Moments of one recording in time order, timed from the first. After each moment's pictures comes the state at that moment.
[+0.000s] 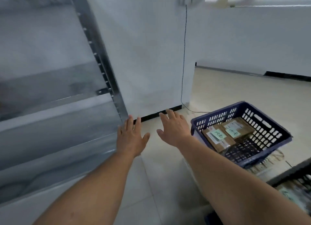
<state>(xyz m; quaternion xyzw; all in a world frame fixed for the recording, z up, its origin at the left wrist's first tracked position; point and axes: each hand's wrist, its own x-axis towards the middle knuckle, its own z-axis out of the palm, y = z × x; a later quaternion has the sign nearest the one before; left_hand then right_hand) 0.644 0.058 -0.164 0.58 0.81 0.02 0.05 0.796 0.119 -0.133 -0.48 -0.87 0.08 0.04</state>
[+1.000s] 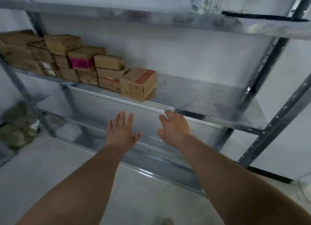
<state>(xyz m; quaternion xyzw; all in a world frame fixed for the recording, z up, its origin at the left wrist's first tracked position) 0.163 -0.206 -0.128 0.30 0.95 0.06 -0.04 0.258 -0.040 -0.093 -0.13 -0.99 -0.04 0.03</state>
